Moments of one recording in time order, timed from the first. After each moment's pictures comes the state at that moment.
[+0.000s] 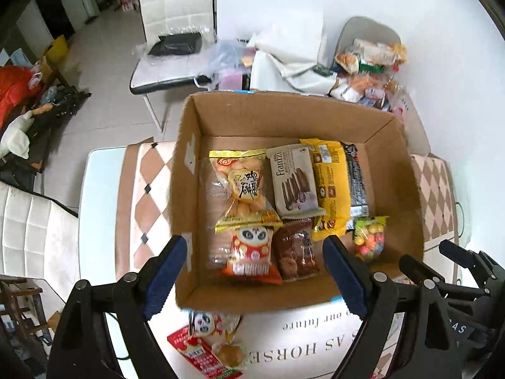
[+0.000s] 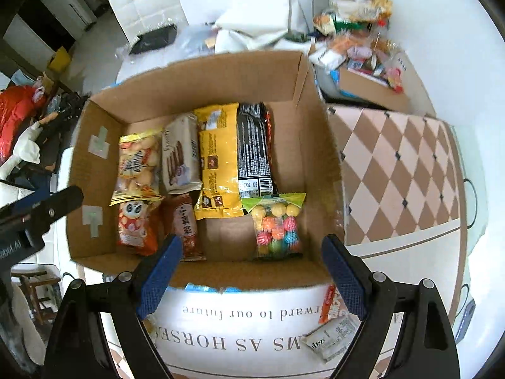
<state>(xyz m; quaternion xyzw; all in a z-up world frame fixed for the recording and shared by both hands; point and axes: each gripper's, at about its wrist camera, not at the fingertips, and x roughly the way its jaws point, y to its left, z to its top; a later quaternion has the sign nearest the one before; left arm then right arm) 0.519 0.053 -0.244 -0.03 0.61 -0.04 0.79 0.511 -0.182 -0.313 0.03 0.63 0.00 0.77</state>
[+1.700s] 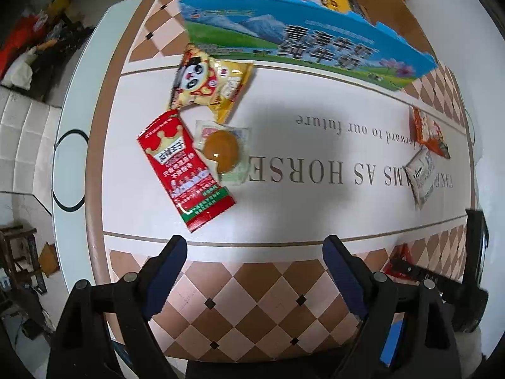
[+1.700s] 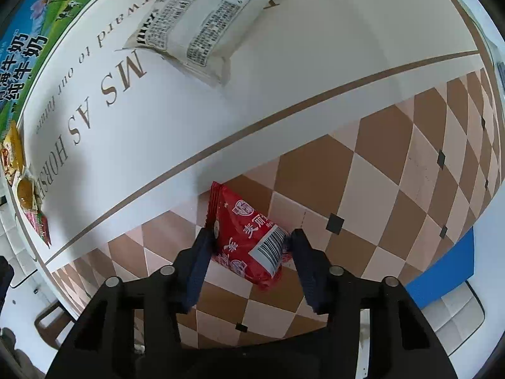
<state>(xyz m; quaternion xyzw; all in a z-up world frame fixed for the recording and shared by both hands) 0.291 0.049 -0.333 -0.05 0.71 -0.03 0.70 0.198 -0.297 -0.479 0.20 0.77 -0.11 0.59</state>
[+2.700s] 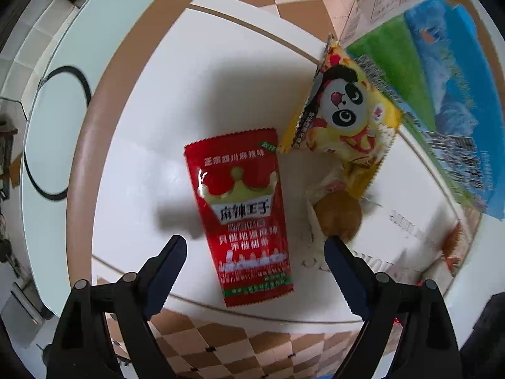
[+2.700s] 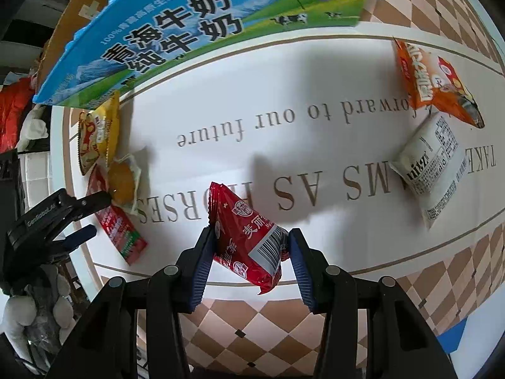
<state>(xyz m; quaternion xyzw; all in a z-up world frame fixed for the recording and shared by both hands) 0.345 0.149 -0.413 -0.24 0.74 0.08 0.62 0.331 -0.151 -0.438 0.13 0.74 0.02 0.66</state>
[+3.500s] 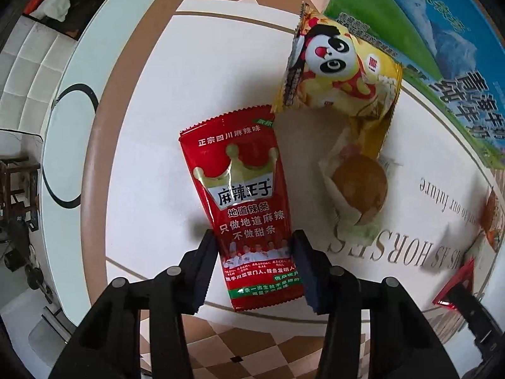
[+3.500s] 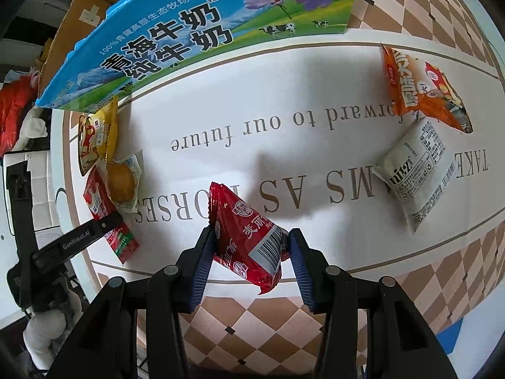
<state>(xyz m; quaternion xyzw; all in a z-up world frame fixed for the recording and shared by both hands) 0.317 0.124 -0.426 -0.12 0.74 0.09 0.65 0.331 -0.153 -0.436 0.12 0.73 0.02 0.67</state>
